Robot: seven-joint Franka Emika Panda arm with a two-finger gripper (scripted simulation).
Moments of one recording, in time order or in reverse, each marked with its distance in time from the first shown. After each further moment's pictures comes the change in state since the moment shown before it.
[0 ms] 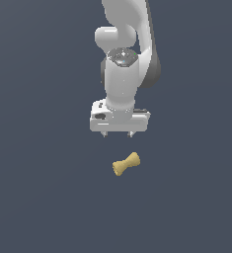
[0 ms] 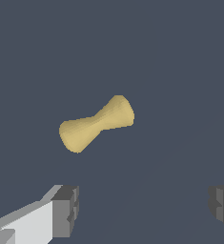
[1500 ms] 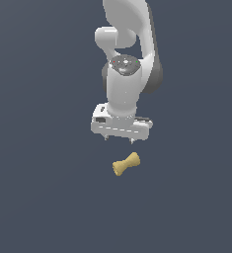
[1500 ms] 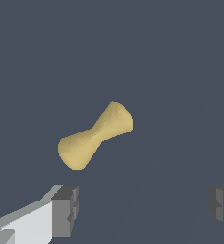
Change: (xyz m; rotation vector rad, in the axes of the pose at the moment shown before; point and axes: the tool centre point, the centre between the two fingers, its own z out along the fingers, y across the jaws) arm 0.013 -0.005 0.010 -0.001 -0.013 0.173
